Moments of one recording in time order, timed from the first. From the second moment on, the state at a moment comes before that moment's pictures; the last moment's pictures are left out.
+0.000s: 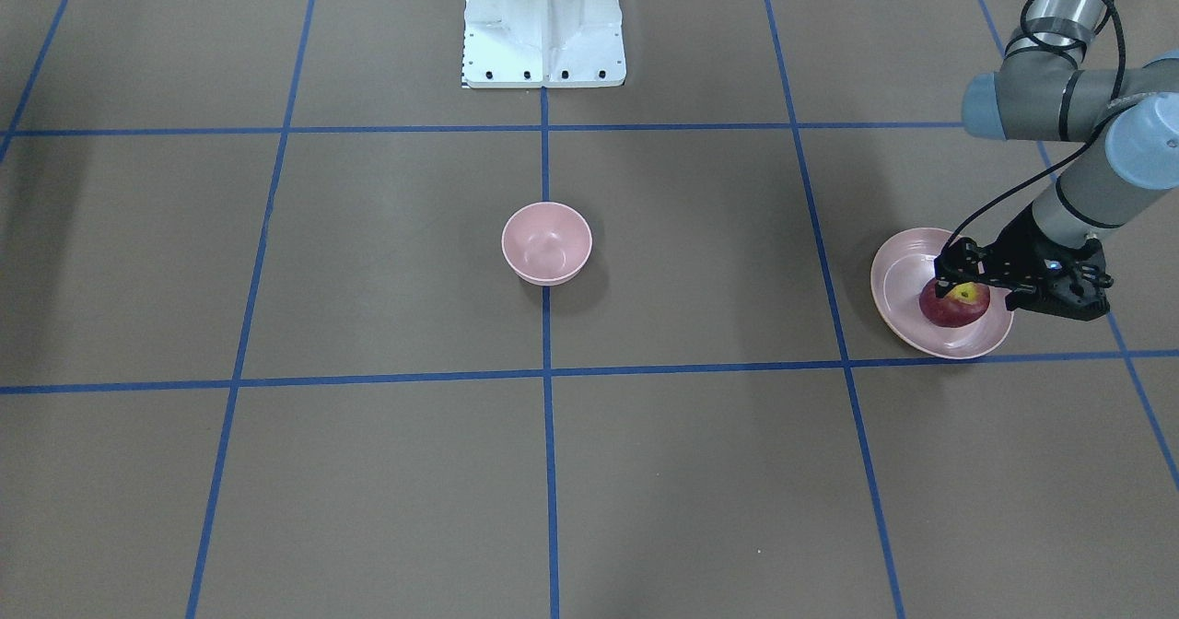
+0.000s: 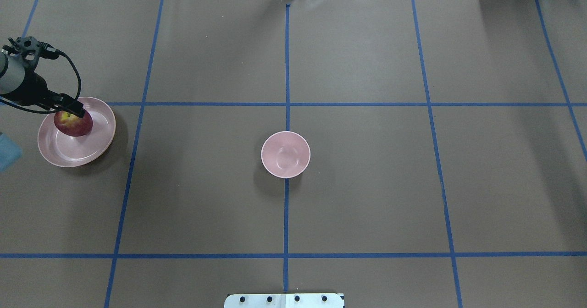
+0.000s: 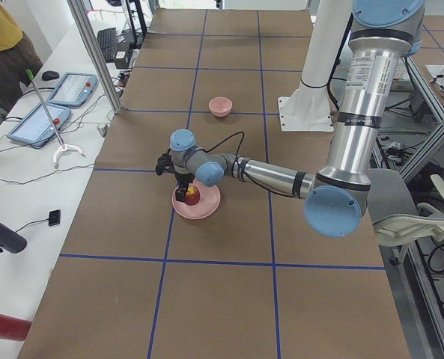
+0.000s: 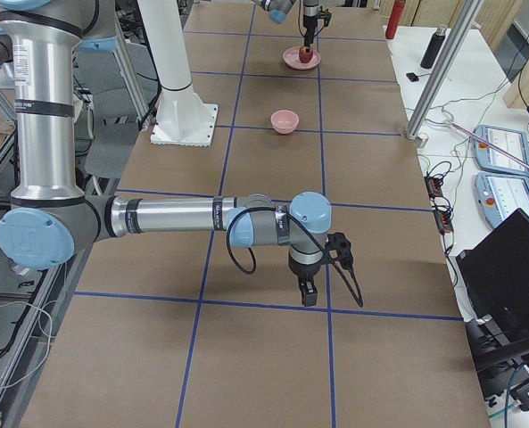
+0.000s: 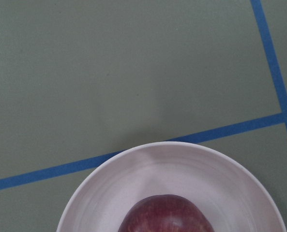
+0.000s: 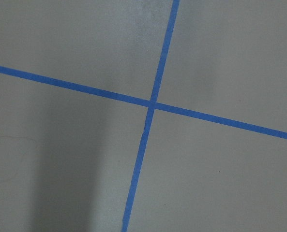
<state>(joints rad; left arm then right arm) -1.03 -1.73 -1.56 -2.00 -2.18 -0.53 1.53 -1.61 1.67 -1.54 2.27 -0.12</state>
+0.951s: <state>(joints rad) -1.00 -1.74 -1.52 -2.00 -2.18 -0.53 1.53 -1.61 1.67 -1.54 2.27 -0.12</state>
